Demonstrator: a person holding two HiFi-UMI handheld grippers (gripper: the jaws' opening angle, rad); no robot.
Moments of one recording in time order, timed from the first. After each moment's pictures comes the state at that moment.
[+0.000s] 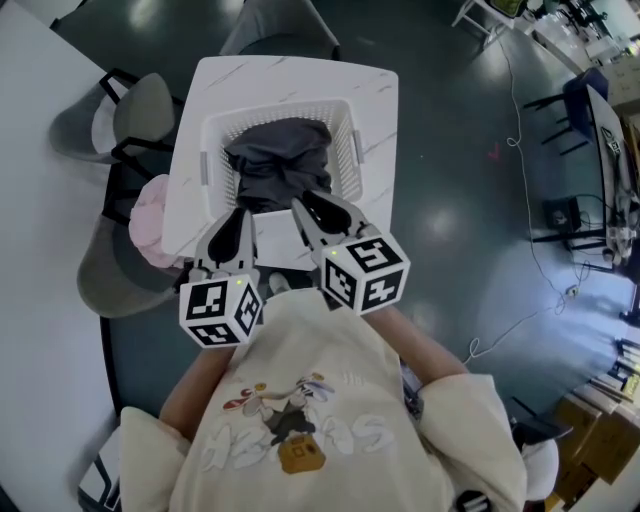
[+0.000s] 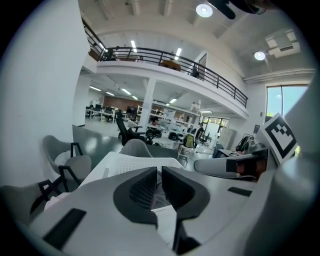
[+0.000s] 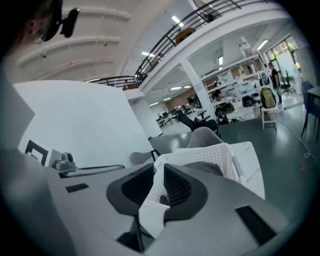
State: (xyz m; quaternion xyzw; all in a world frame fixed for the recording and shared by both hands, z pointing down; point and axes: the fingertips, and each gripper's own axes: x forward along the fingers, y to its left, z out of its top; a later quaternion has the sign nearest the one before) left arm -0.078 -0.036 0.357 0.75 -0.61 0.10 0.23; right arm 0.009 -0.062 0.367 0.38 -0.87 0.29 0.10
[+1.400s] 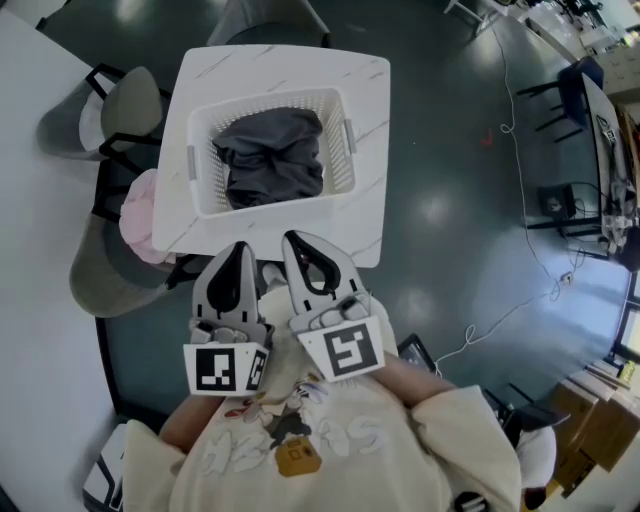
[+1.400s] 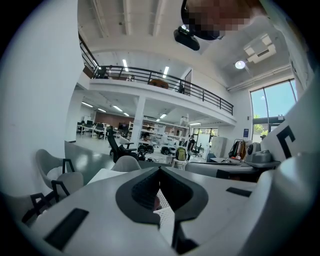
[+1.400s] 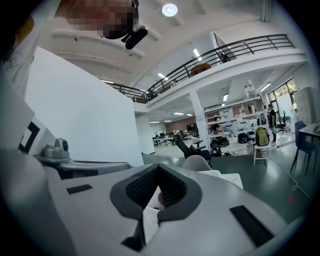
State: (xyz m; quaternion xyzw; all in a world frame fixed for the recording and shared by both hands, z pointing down) left arm -0.050 0.017 0.307 0.79 -0.59 0.04 0.14; right arm 0.008 -0.002 0.300 0.45 -0.88 0.11 0.02
